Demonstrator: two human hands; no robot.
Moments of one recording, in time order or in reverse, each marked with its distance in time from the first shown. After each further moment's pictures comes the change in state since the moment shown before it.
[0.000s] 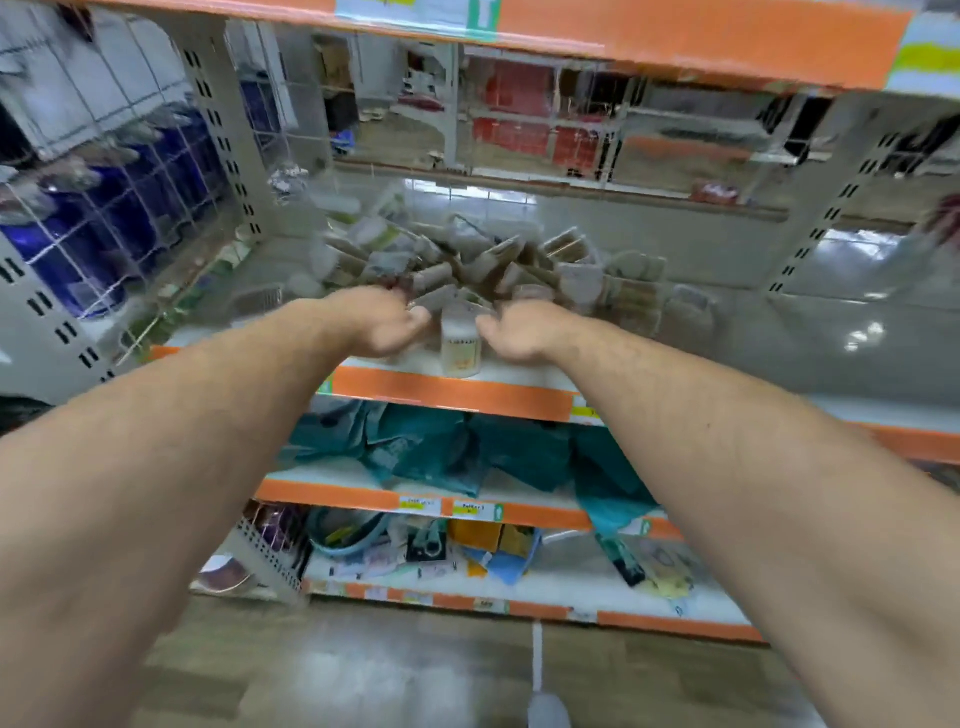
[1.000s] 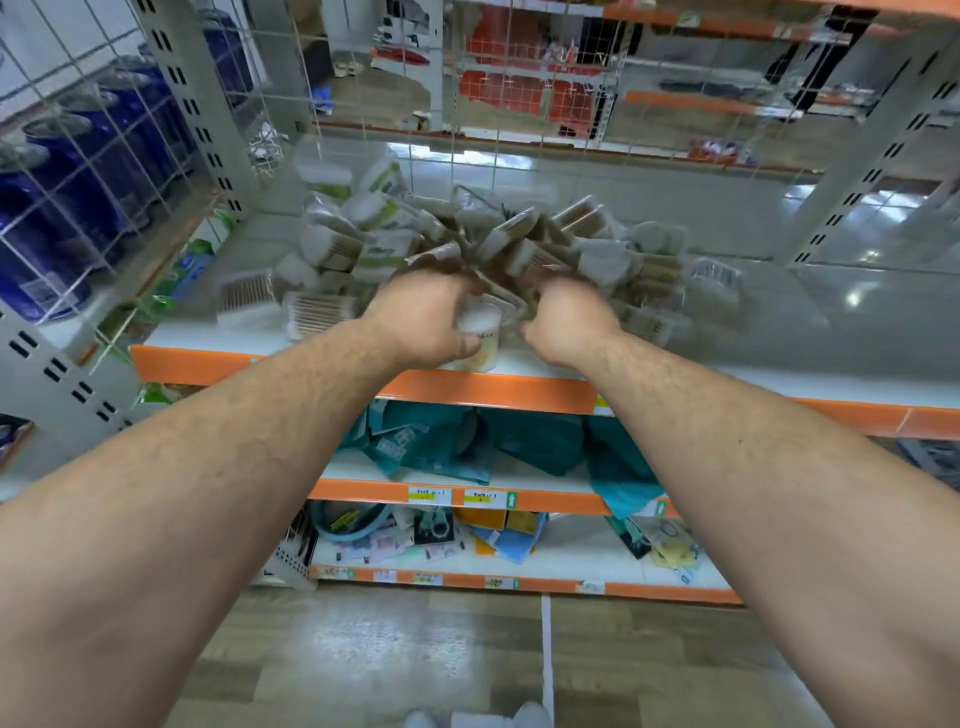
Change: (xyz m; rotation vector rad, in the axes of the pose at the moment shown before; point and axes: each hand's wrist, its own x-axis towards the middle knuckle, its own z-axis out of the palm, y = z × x) left_hand 0.026 0.017 0.026 -0.038 0.304 0.241; right_hand 0.025 0.020 0.029 0.109 0.377 0.073
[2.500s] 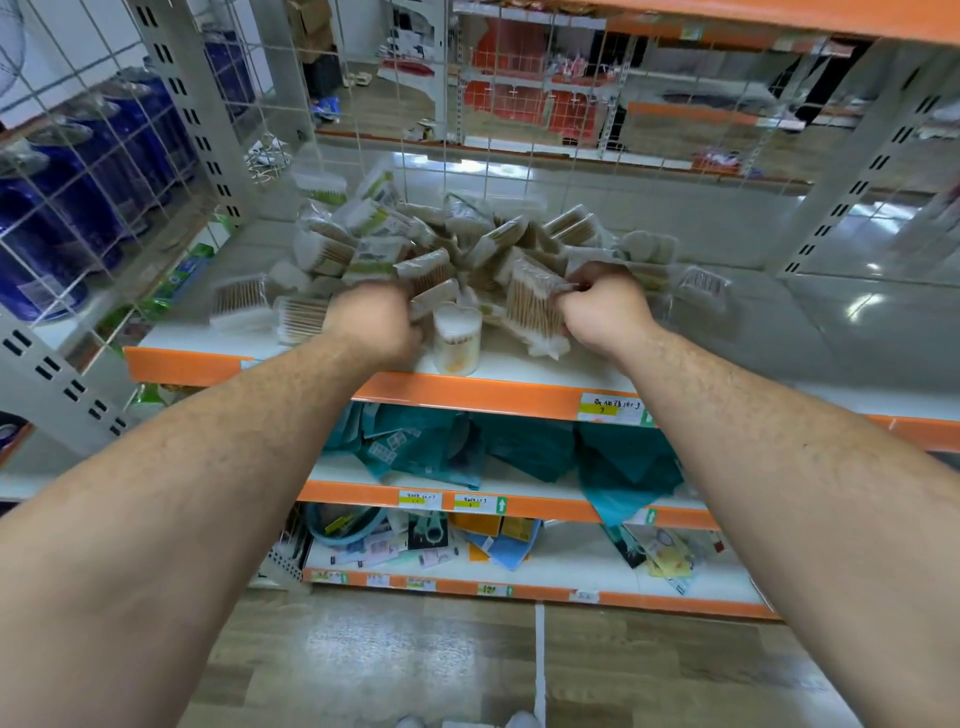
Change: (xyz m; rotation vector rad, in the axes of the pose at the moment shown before) left_hand 0.000 -0.027 0.018 0.060 0.015 -0.289; right_hand -0.004 0.034 -0.030 0.537 0.054 0.237
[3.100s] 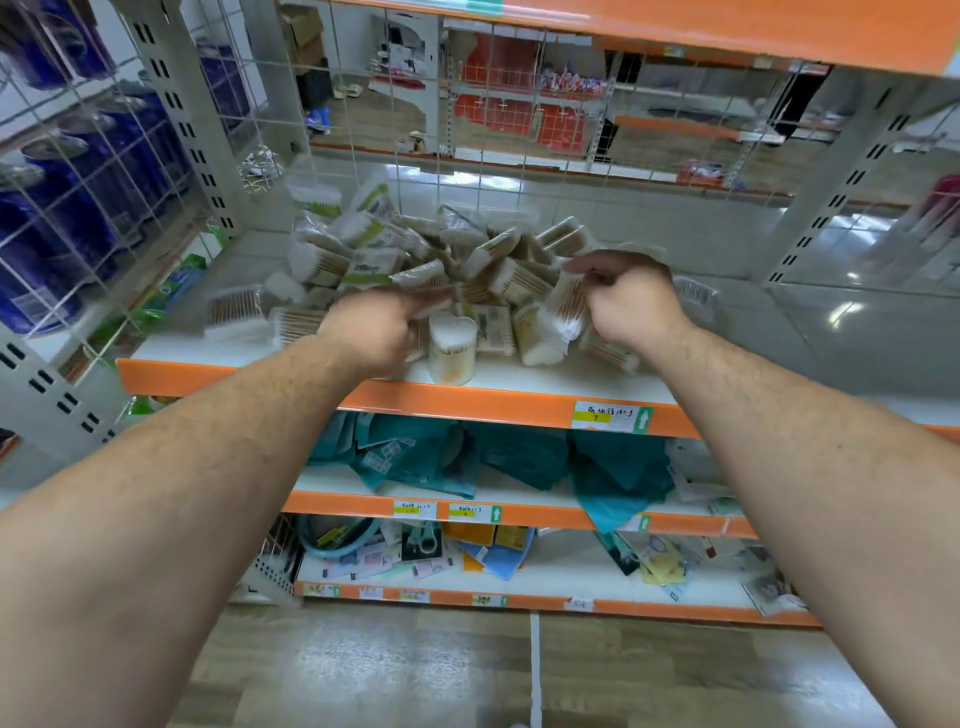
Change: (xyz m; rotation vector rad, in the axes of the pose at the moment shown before) left_hand 0.000 -0.007 -0.012 -0.057 -0.012 0.243; right_hand 0.000 0.004 -0.033 -0.043 0.126 -0.141
